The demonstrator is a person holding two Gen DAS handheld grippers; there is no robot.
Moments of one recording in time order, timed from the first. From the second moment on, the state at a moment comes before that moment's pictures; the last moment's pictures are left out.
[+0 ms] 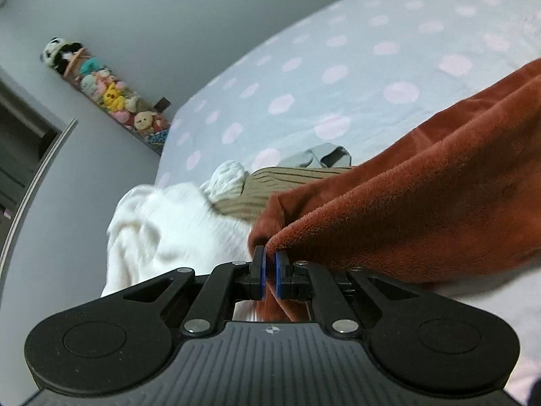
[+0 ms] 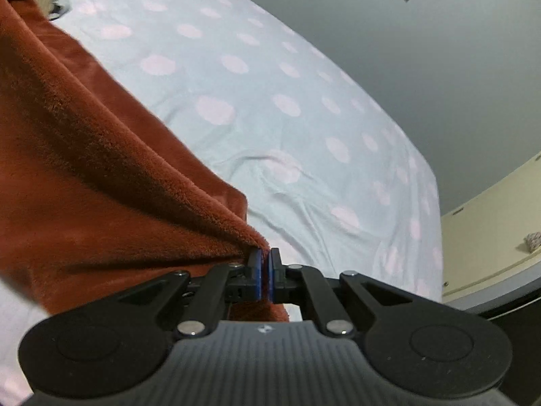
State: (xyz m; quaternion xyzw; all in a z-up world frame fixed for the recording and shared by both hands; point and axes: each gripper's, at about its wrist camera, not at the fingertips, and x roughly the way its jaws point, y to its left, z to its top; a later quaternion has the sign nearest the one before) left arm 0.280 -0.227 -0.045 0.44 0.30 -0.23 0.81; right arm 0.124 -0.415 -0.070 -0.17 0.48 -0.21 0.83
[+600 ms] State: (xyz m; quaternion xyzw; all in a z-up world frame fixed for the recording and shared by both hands) left arm 0.346 -0.299 -0.111 0.43 0.31 -0.19 0.82; right arm 0.187 -0.474 -0.123 -0.05 0.45 -0.27 0.85
